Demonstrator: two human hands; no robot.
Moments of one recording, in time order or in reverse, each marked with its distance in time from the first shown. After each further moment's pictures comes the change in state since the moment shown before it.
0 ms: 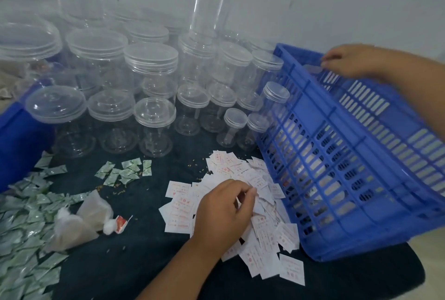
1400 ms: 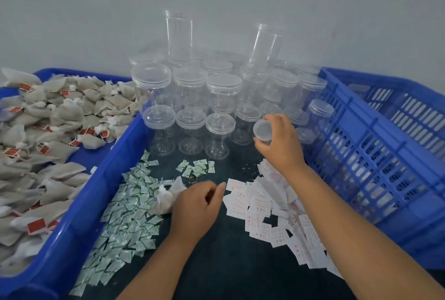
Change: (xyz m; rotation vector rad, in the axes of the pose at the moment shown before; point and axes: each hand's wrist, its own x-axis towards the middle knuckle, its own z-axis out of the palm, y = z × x) left_hand -0.049 -0.051 -0.143 0.339 0.235 -0.120; right_hand -0.094 -0.176 0.212 0.371 0.415 -0.314
